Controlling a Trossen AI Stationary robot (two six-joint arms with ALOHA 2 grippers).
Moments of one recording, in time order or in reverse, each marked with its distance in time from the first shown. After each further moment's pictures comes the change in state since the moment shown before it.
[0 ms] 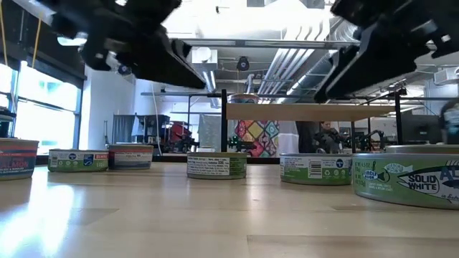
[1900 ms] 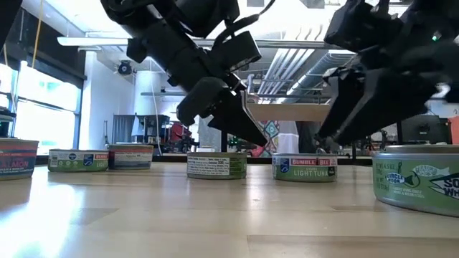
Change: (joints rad) left arm 0.099 0.439 0.407 -0.206 0.001 -0.010; right arm 0.032 0.183 0.058 -0.035 0.021 -0.075
